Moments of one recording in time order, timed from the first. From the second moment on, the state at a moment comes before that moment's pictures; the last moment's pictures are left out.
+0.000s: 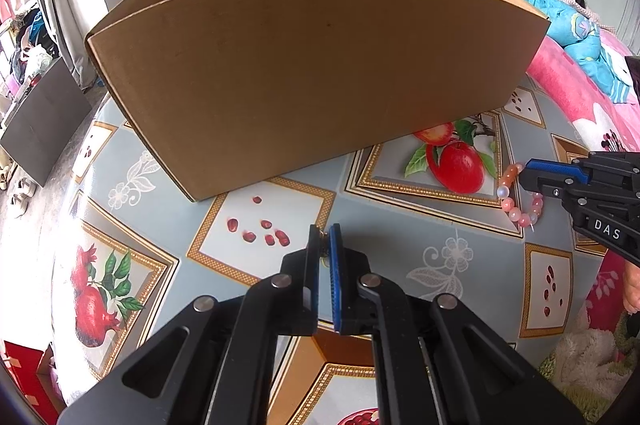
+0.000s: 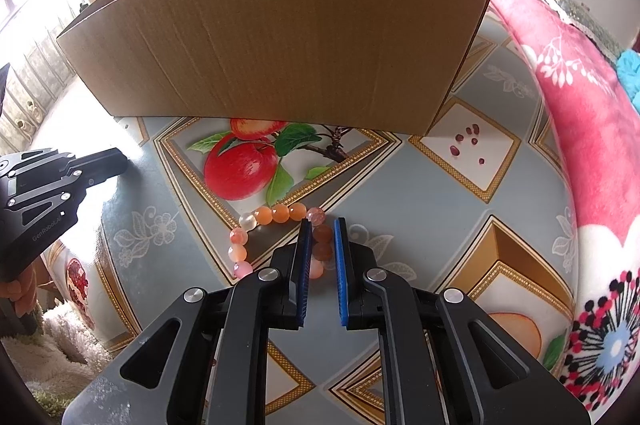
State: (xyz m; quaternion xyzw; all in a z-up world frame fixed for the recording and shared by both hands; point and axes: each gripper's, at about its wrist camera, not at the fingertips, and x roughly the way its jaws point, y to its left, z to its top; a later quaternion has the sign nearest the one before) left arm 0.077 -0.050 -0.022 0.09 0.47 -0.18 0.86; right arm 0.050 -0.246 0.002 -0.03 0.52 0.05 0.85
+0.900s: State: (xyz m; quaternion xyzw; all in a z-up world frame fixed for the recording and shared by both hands) left arm 0.077 -0.053 -0.023 0.09 0.47 -0.18 0.86; right arm 0.051 -0.258 0.006 -0.01 0.51 0.05 0.86
